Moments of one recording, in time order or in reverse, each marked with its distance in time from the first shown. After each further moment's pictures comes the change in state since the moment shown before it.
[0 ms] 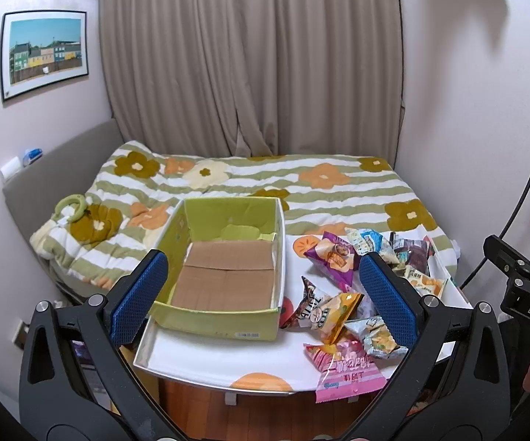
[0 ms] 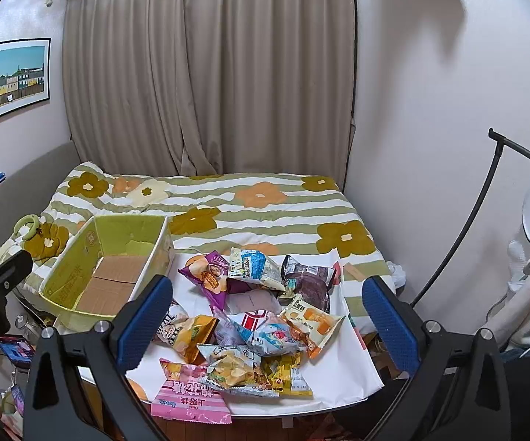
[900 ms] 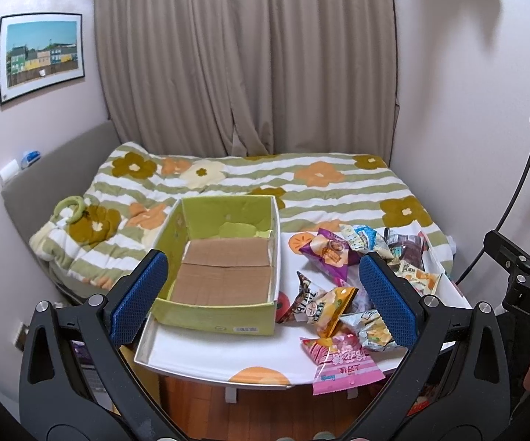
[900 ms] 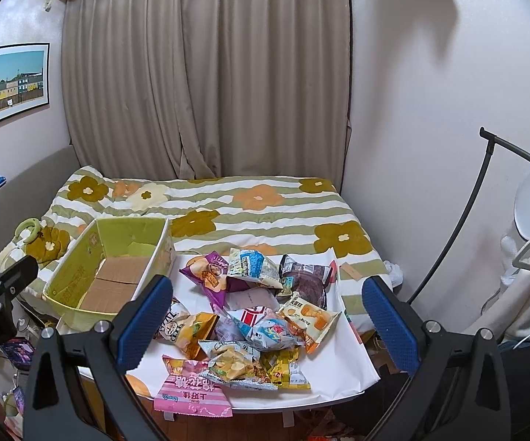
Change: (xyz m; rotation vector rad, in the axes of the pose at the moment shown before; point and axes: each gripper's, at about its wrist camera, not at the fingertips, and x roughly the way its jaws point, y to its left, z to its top) left arm -0.012 -0.003 -0.006 0.010 0.001 -0.013; right arm -0.010 -0.003 0.000 0.011 -0.003 -0.007
